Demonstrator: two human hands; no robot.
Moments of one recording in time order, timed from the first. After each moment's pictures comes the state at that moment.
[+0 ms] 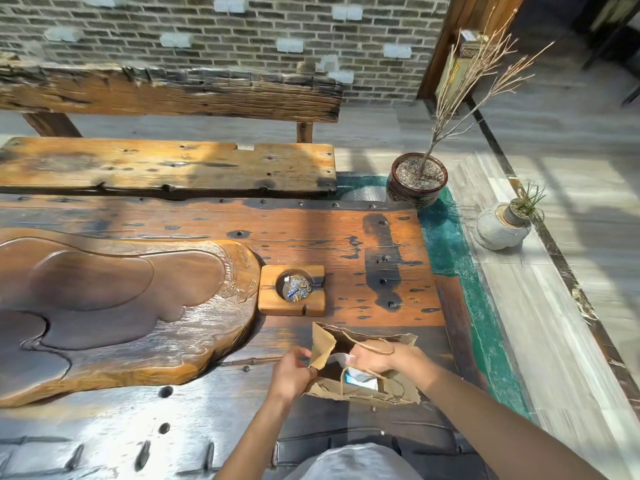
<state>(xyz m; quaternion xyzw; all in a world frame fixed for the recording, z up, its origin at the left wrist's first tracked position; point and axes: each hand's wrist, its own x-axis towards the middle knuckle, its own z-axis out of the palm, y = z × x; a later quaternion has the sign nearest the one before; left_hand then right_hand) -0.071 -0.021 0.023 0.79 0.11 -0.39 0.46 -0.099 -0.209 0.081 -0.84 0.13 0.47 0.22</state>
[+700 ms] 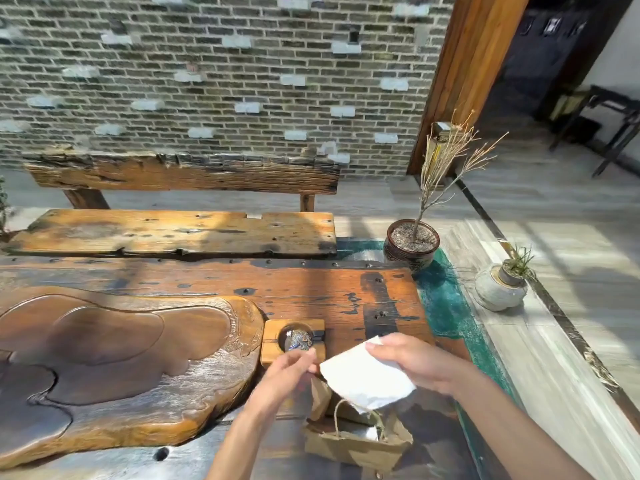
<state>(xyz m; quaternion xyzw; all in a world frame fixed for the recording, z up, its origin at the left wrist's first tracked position) -0.053 -0.009 0.135 0.73 0.02 -0.35 0.58 -0.116 -0.247 0.174 -0.71 0.19 0.27 0.62</state>
